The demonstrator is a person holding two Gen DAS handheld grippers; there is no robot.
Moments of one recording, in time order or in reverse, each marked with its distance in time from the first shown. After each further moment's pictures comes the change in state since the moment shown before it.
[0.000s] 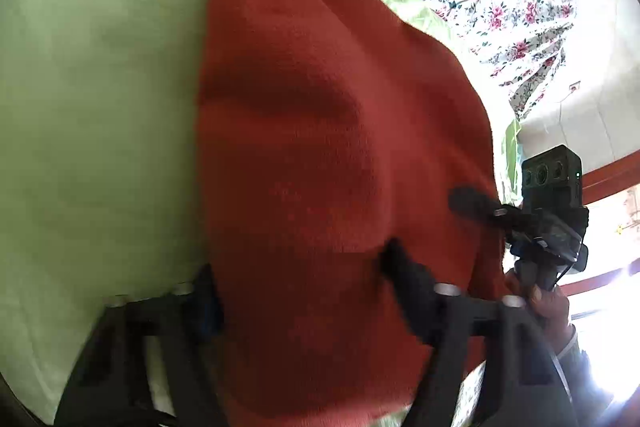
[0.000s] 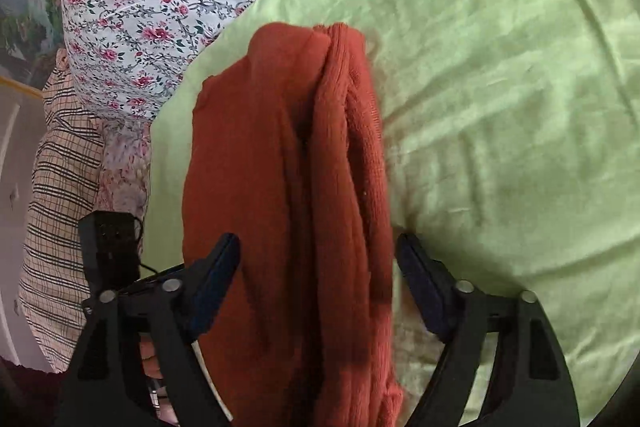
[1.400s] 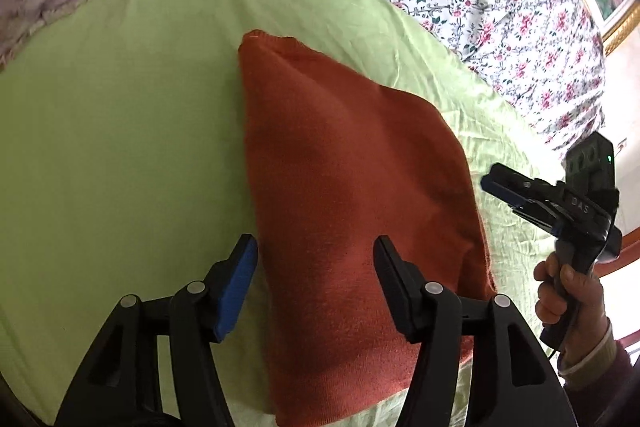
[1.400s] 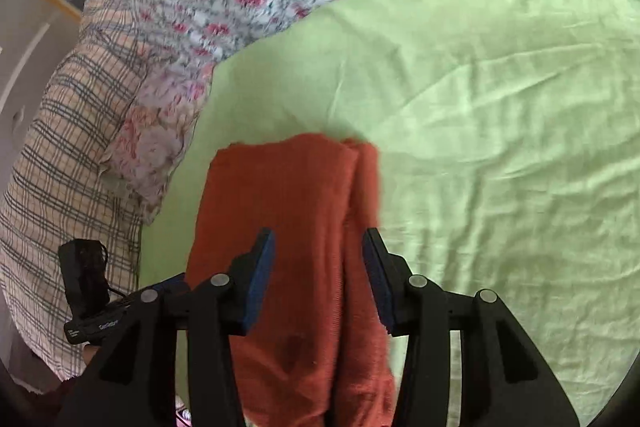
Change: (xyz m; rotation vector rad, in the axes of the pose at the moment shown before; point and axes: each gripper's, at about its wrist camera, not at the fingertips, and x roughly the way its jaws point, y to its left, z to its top) left arm -0.212 0.099 -0.114 -0.139 -0.254 0.295; right arm 0.070 0.188 -0.062 -0.244 -0.001 -0.002
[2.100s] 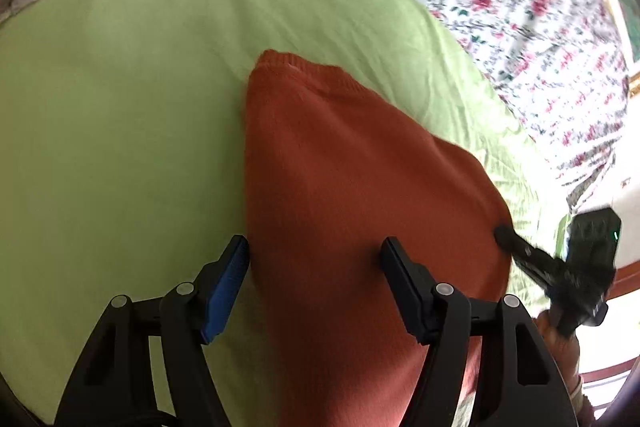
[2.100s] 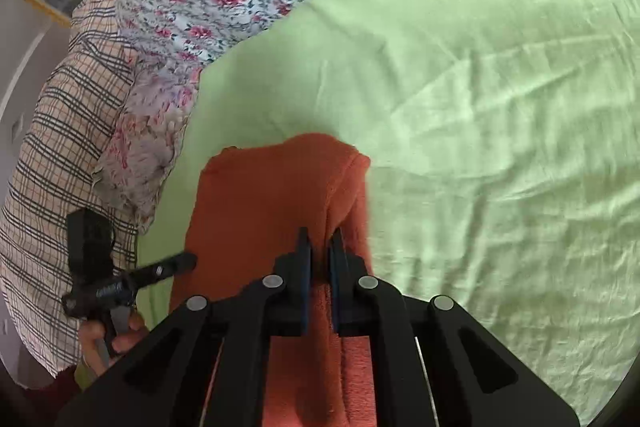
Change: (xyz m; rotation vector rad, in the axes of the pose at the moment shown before) left arm 0.061 0.017 0.069 -0.113 0.061 -0.021; right arm 0.023 -0.029 0.017 0.035 -0.004 0.017
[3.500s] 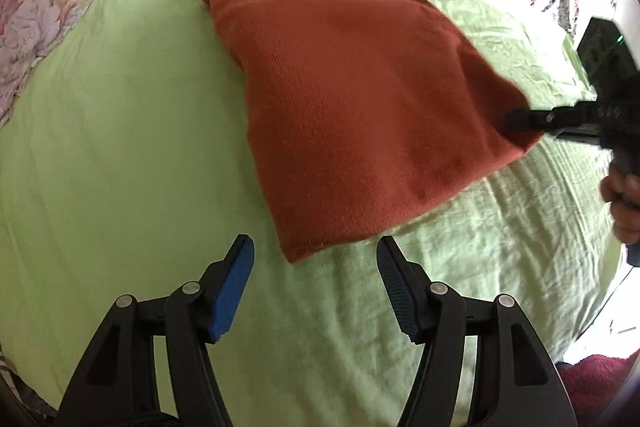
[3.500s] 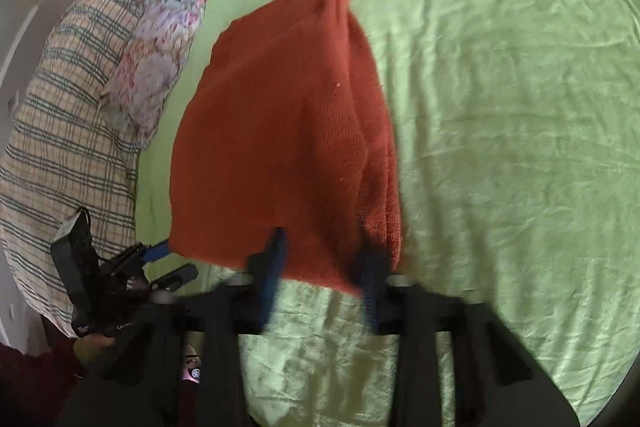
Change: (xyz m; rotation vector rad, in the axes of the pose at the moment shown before) left arm -0.046 -0.030 -0.210 0.439 0.018 0.214; right arm -0.044 0.003 -0.143 0.008 0.173 -0.024
